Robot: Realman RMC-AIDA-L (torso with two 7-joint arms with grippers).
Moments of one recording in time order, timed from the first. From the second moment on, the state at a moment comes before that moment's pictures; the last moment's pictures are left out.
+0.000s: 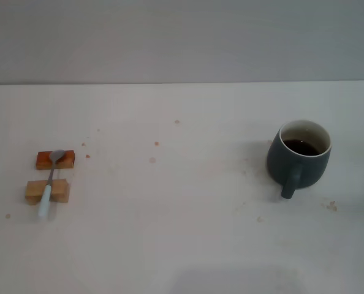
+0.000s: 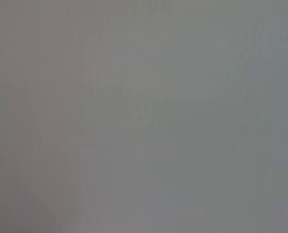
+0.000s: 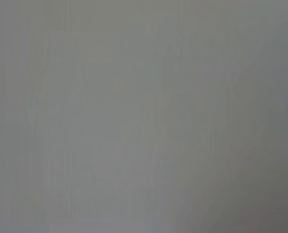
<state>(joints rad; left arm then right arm) -0.47 -2.05 -0.84 -0.07 1.77 1.08 -0.10 0.47 2.07 1.86 0.12 -2.78 -0.92 -0.04</state>
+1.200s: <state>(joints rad) -0.48 -2.05 -0.83 -0.08 1.77 1.08 -0.10 0.48 2.07 1.86 0.11 -2.79 -0.91 -0.04</state>
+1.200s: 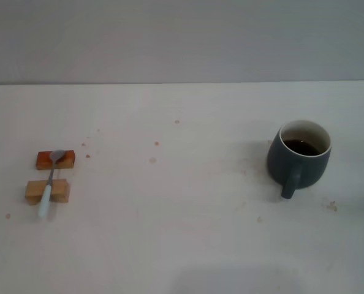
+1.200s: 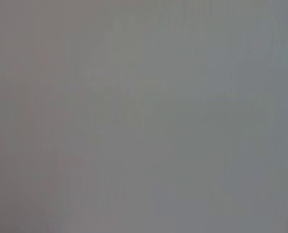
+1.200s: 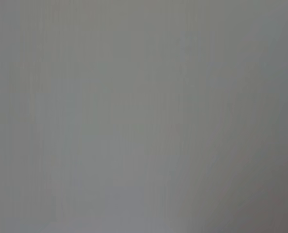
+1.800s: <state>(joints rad) -0.48 -2.05 -0.83 -0.08 1.77 1.08 -0.10 0.48 2.09 1.77 0.11 -2.79 -0.89 -0.04</state>
